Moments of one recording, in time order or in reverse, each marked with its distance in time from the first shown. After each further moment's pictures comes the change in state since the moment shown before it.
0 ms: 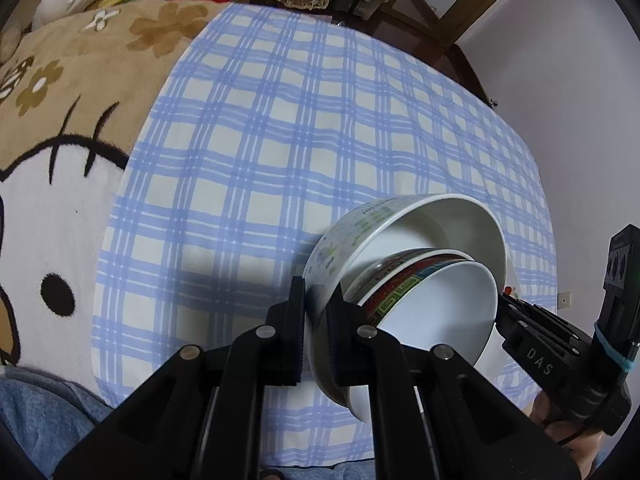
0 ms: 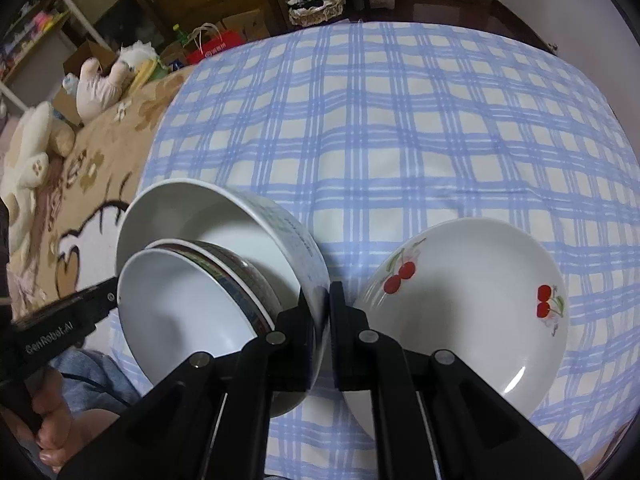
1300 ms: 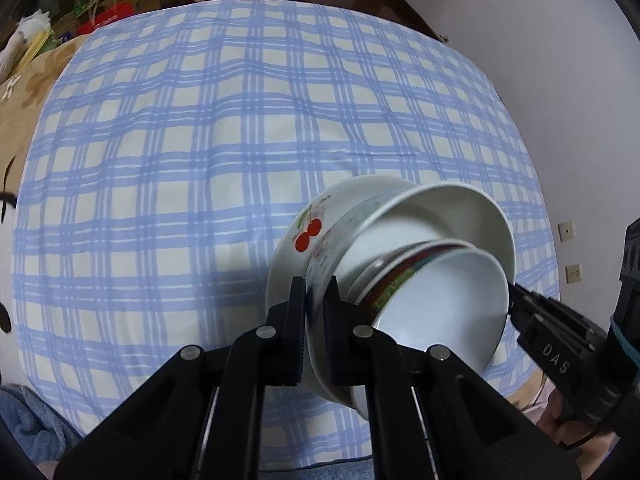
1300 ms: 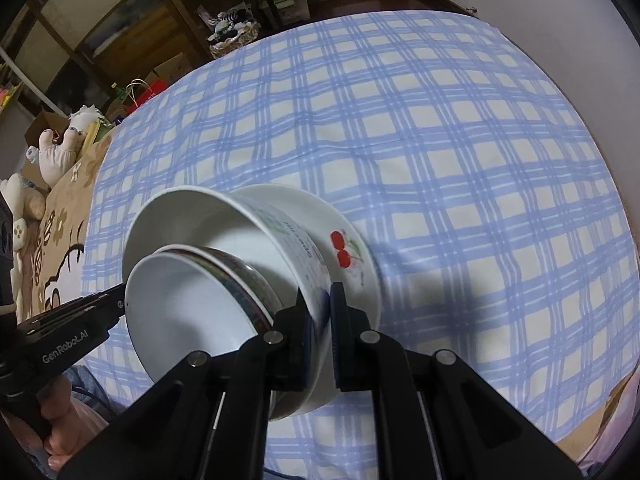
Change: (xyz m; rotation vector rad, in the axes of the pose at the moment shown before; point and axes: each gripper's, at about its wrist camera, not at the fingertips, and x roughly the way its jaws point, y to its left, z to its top) left arm 0.058 -0.162 -0.042 0.247 0.099 -0.006; right arm -0.045 -0.159 -0.047 0.203 -0.066 -0.070
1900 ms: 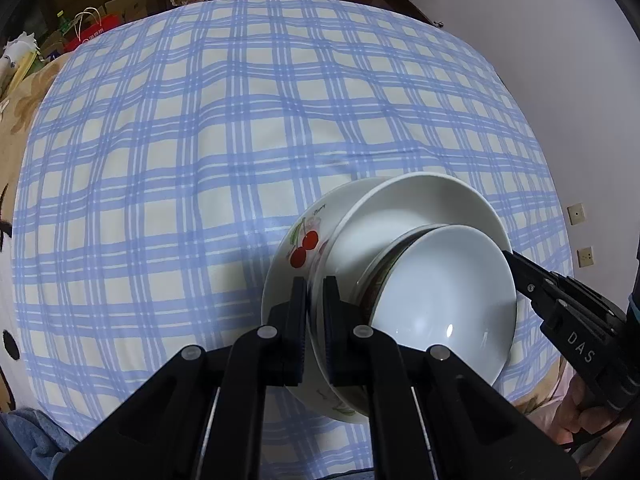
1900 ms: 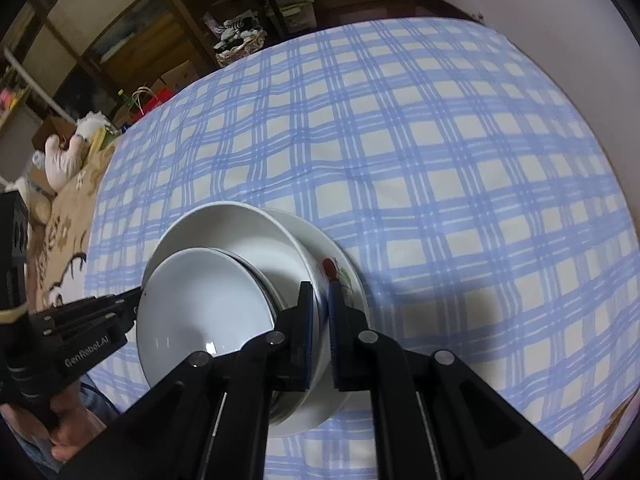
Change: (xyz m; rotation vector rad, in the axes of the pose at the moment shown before) left arm 0.019 -0.008 0.012 0.055 0.010 0.038; right arm 0.004 -0.005 0.011 -0.039 -0.035 0.015
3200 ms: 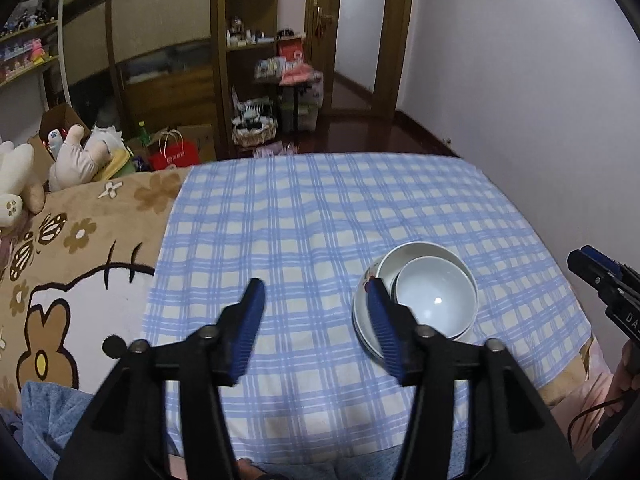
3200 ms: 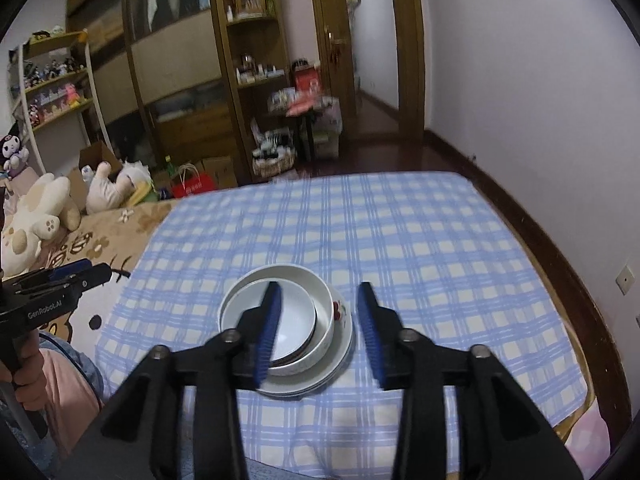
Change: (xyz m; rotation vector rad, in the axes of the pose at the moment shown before) left arm -0.195 0.035 -0.134 0.052 -0.562 0.158; right arm -0.186 0.032 -0.104 -0.169 -0.528 -0.034
